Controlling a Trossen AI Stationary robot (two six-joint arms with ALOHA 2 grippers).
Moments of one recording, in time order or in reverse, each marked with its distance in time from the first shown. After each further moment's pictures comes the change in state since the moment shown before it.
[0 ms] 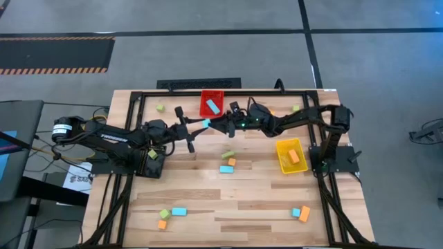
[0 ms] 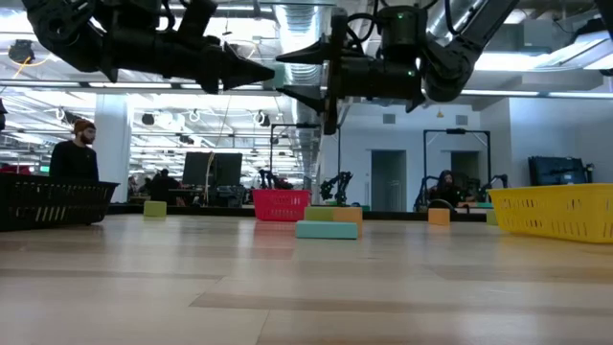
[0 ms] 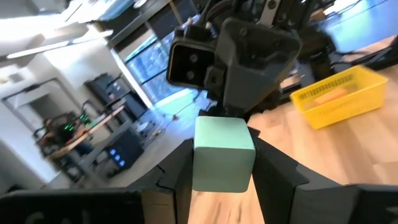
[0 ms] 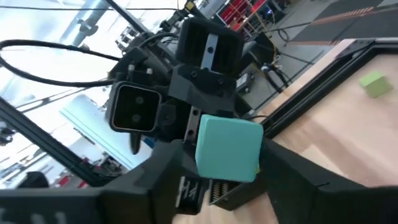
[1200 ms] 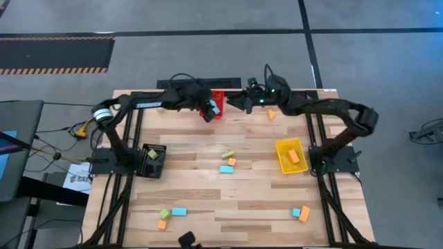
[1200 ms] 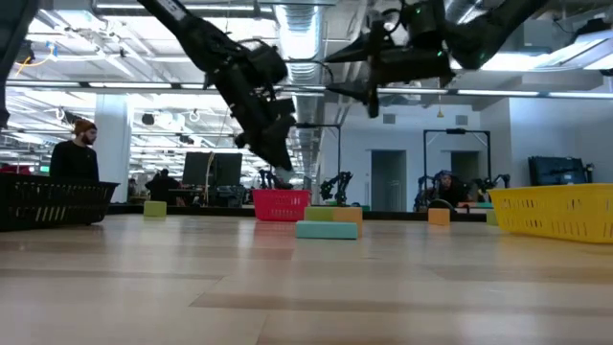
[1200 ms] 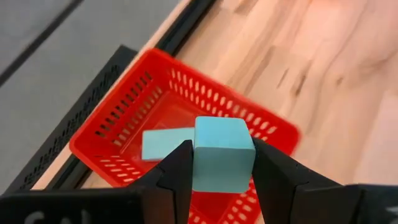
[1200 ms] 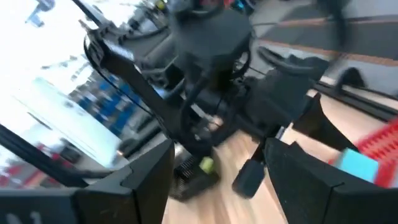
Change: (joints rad) left arm 0.411 0.514 0.784 -1.144 0.168 -0.480; right arm -0.272 -0.308 0.000 -0.485 -0.224 -0.181
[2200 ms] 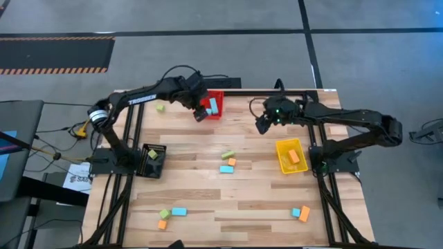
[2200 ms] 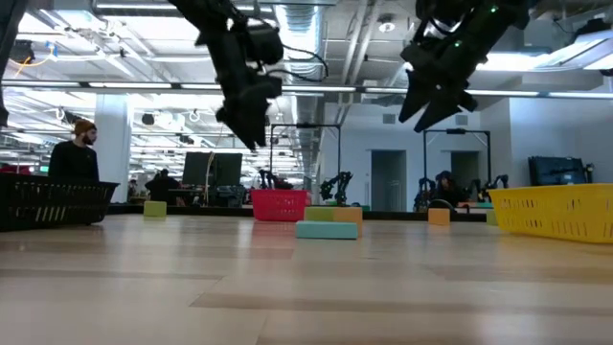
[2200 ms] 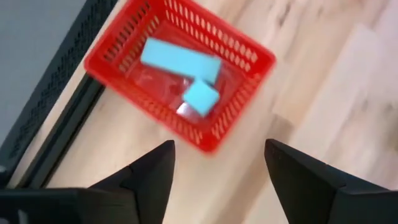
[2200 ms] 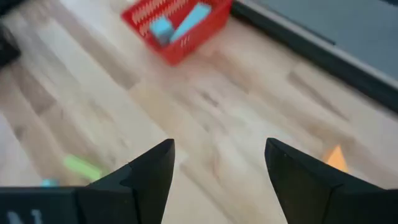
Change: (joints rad) left arm -0.005 -0.072 0.205 -0.558 0.029 -0.027; right arm 0.231 -0.312 0.000 -1.065 0.731 -0.164
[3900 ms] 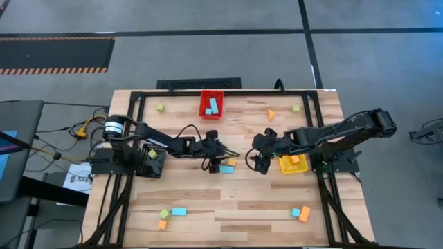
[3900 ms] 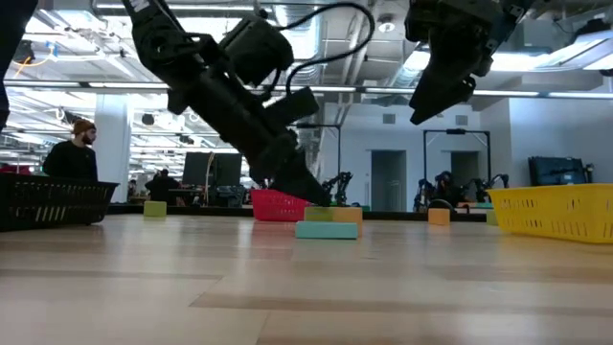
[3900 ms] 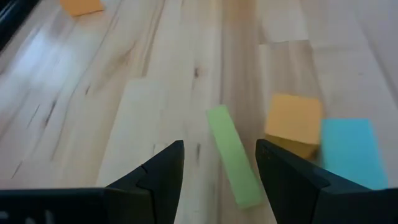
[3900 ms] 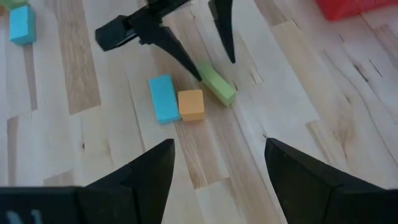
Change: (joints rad) left arm -0.549 0.177 -0.524 1.154 -0.171 0.089; right arm 0.463 0.100 0.000 0.032 0.022 -0.018
